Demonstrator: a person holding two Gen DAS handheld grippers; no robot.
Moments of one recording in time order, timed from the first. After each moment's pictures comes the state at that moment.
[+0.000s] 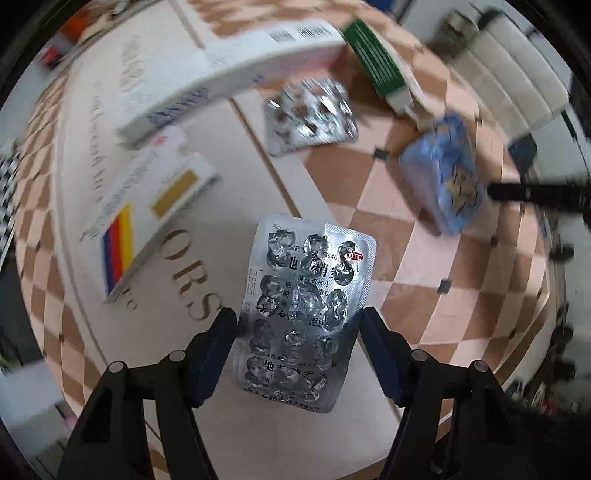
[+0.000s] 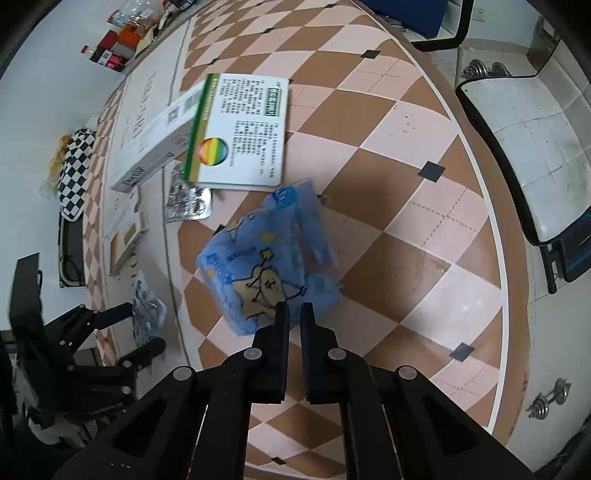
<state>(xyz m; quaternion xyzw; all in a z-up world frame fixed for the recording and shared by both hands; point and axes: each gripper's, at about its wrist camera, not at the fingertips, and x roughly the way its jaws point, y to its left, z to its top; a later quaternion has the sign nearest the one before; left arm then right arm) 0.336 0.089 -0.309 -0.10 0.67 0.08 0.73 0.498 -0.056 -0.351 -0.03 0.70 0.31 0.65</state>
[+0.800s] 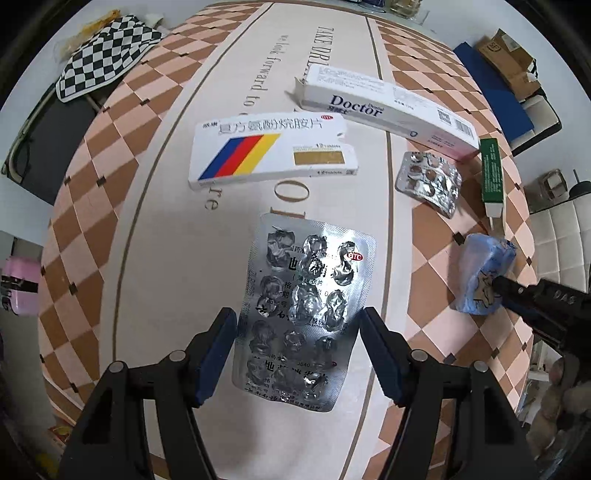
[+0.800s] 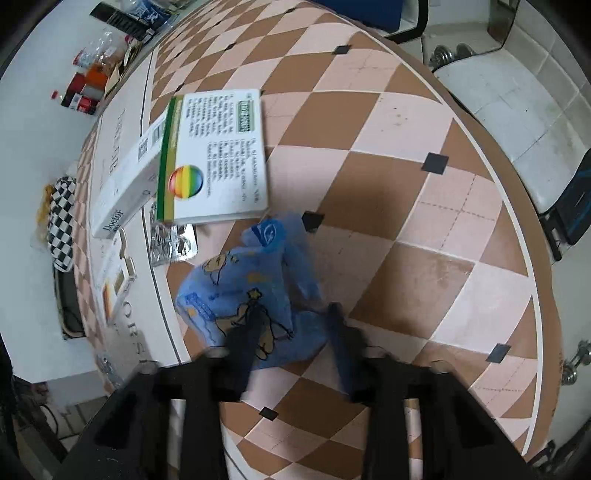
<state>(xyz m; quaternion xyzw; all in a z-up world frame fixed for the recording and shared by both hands) 0.268 0.133 -0.319 -0.29 0.55 0.29 0.72 0.493 -0.039 -0.372 0.03 0.69 0.25 0.68</state>
